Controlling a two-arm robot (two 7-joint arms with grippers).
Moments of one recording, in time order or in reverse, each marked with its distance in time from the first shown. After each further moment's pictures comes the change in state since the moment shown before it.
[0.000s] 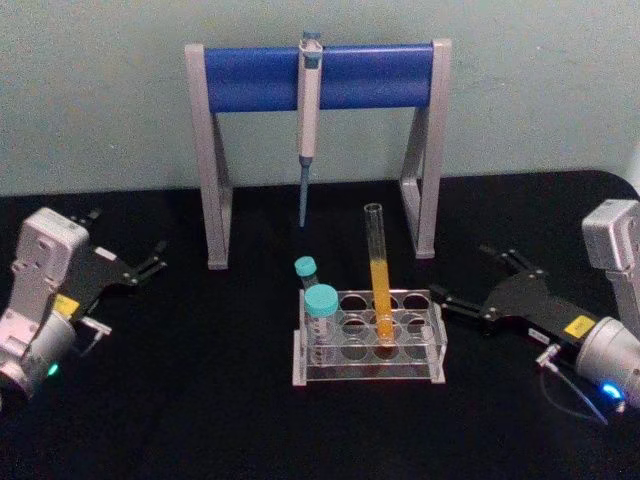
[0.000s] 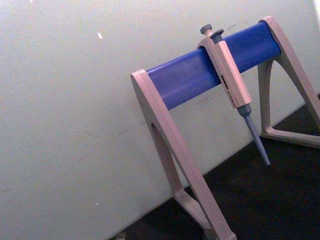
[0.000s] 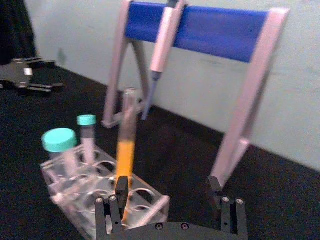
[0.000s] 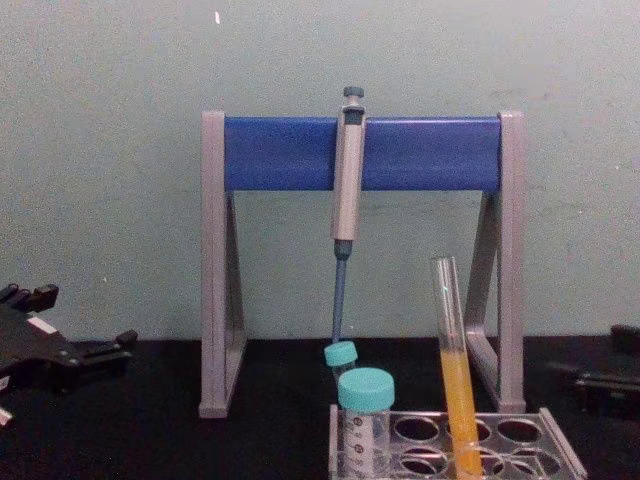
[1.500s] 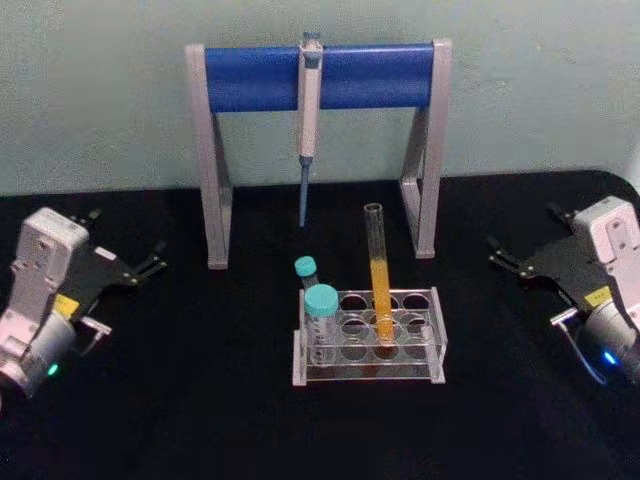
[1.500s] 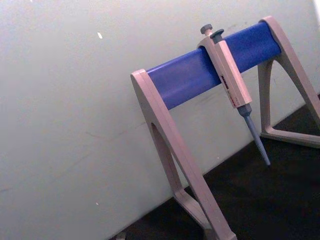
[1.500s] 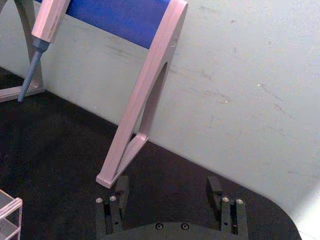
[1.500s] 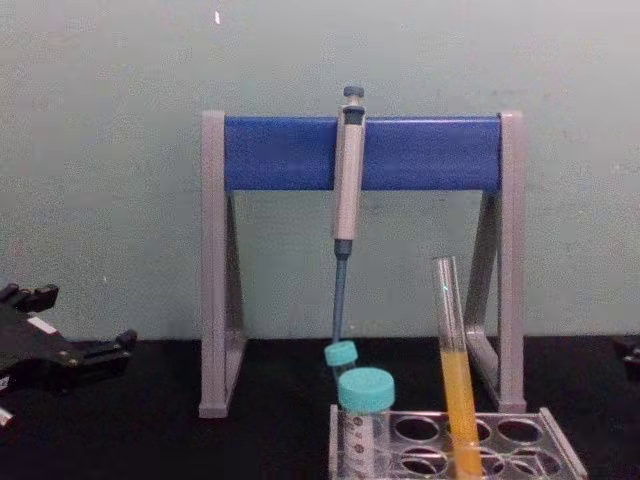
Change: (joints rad) left arm 0.000 0.000 0.000 0.000 0.000 0.000 0.000; right arm 0.136 -0.051 -0.090 0.243 -0.244 -0.167 -0.353
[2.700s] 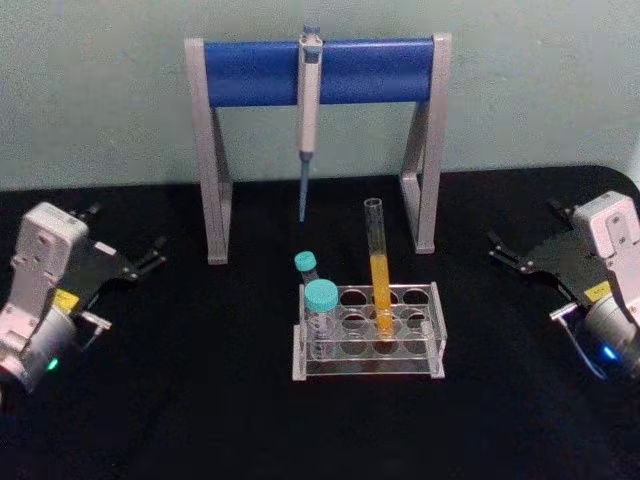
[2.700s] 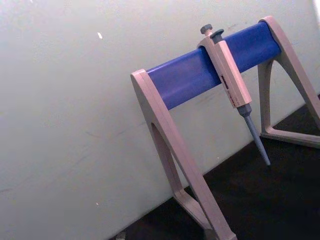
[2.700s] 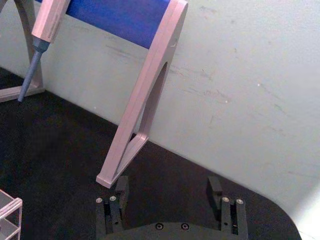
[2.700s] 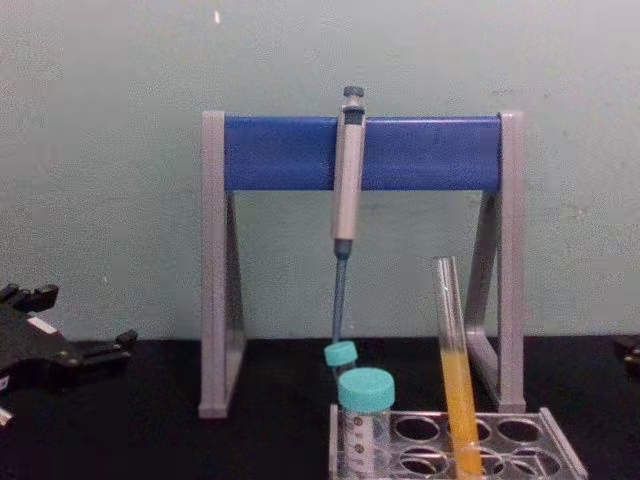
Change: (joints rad) left arm 0.000 0.000 0.000 0.000 0.000 0.000 0.000; right arm 0.000 0.000 0.000 0.000 0.000 0.000 0.000
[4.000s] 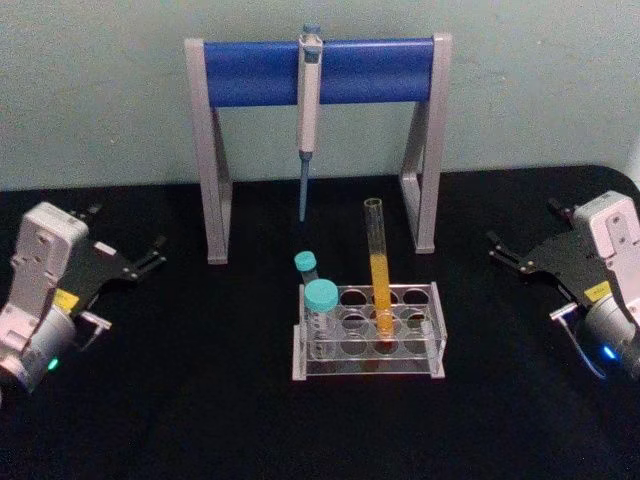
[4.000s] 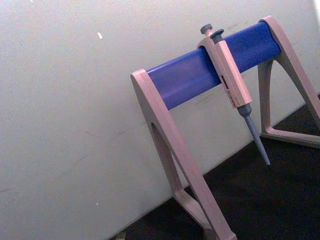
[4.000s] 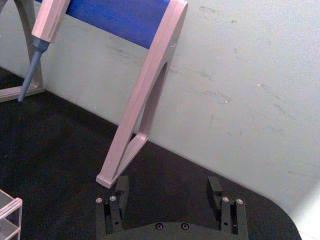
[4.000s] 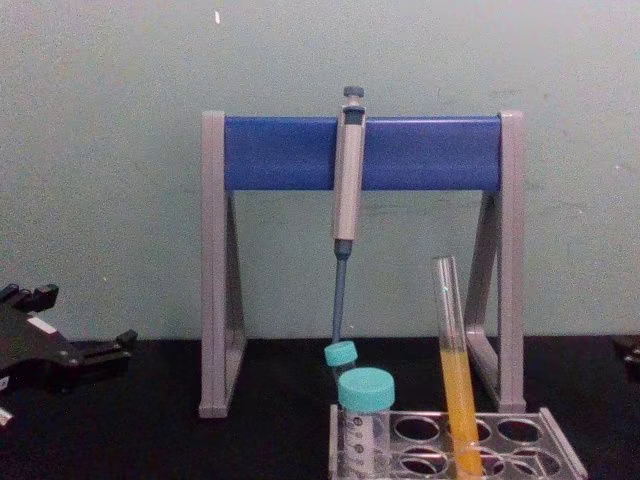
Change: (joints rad) left arm 0.000 0.000 0.000 0.000 0.000 0.000 0.000; right arm 0.000 0.000 0.000 0.000 0.000 0.000 0.000
